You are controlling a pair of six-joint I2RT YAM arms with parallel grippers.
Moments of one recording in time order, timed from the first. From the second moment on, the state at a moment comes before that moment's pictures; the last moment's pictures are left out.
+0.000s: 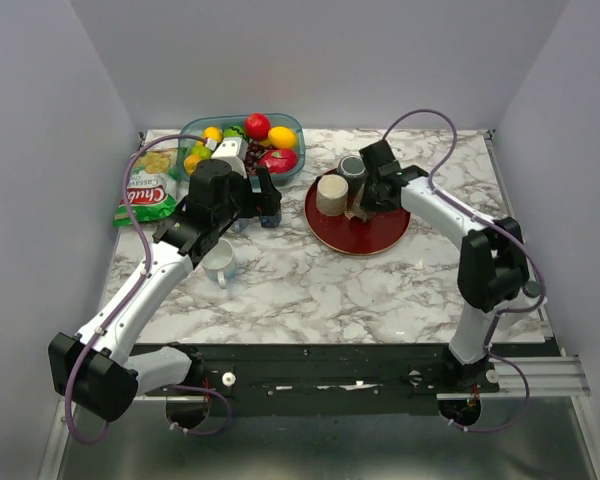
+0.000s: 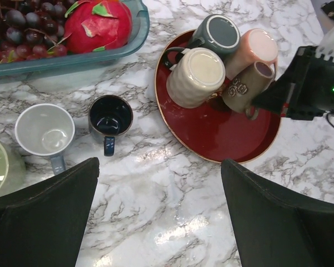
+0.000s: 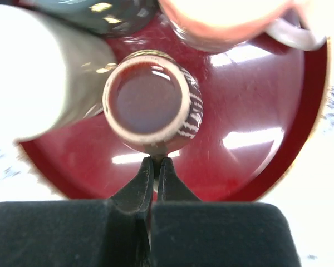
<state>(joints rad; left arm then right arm) -0.45 1.17 1.10 -0.34 -0.02 -0.38 0.45 1.88 1.48 -0.60 0.26 0.57</state>
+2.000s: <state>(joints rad) -0.45 1.26 1.14 0.44 0.35 -0.99 0.45 1.56 1.47 0.27 -0.63 1.24</state>
